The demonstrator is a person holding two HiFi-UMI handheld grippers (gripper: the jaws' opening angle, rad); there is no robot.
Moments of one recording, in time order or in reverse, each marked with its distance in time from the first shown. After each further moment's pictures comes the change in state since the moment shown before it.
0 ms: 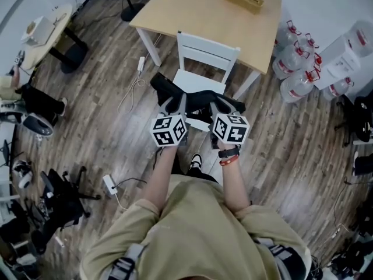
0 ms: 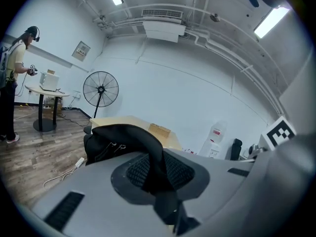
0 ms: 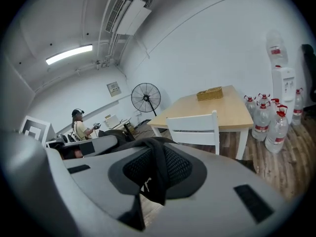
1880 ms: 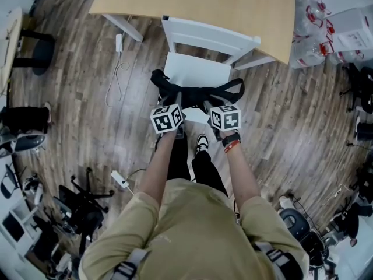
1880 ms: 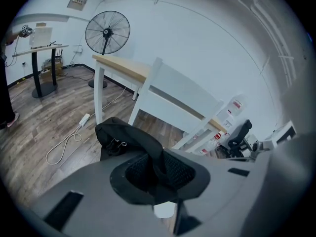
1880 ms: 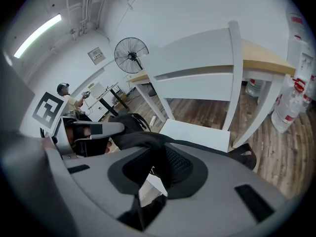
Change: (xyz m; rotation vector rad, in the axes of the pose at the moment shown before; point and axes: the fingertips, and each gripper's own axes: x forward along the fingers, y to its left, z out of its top) left arm 0.244 0.206 -0.176 -0.132 0.543 0.065; right arm 0.278 -0.122 -0.147 0.071 0.456 -0.027
